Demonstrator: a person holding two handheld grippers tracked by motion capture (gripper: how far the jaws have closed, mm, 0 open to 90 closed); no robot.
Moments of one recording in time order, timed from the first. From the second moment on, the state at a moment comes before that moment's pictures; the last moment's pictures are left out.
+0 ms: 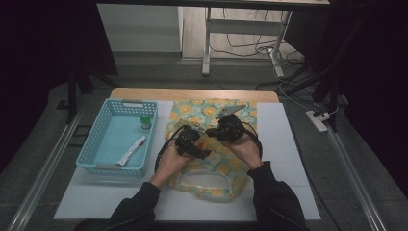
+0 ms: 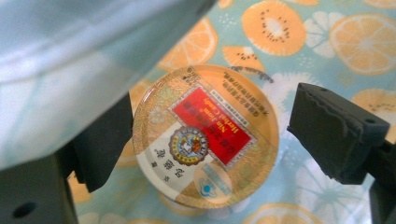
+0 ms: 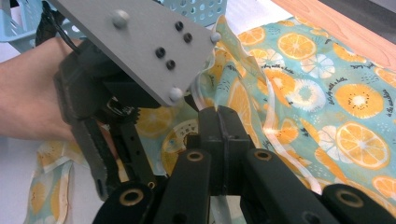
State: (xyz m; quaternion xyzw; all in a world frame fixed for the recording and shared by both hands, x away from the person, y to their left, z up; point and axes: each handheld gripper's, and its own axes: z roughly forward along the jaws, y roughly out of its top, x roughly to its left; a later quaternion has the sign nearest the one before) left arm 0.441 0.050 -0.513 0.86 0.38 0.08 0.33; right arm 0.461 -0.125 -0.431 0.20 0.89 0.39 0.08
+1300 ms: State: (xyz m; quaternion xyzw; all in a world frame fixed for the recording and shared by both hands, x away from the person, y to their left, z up) left arm 0.403 0.107 -0.468 0.85 0.35 0.01 0.40; right arm 0.462 -0.125 -0.432 0.20 0.89 0.39 0.08
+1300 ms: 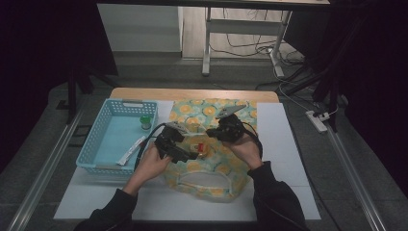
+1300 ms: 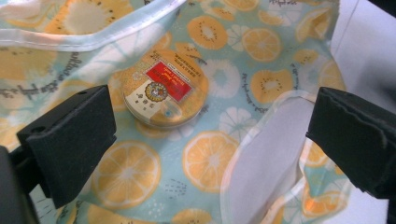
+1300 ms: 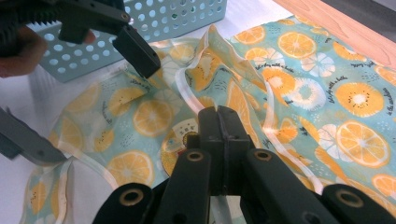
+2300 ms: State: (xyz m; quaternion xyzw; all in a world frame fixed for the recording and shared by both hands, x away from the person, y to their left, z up) left arm 0.393 0.197 -0.449 0.82 0.41 0.06 0.39; right arm 0.461 -0.125 -0.431 0.20 0.89 0.39 0.08
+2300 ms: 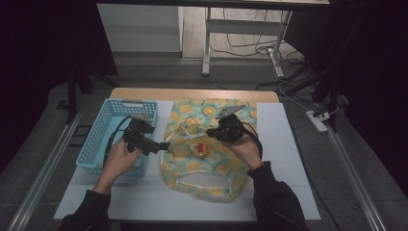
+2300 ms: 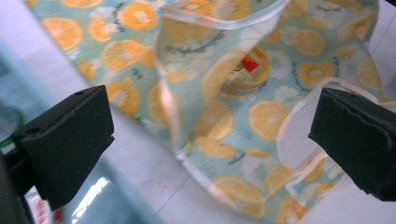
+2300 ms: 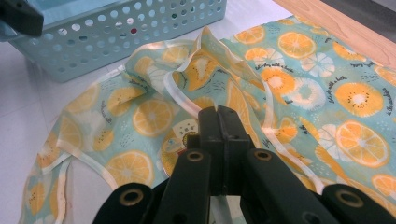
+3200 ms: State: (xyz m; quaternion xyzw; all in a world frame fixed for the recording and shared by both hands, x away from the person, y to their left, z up) left arm 0.406 0.269 -0.483 0.80 0.51 0.09 0.31; right arm 0.461 -0.123 -0.433 0.20 0.90 0.39 0.08
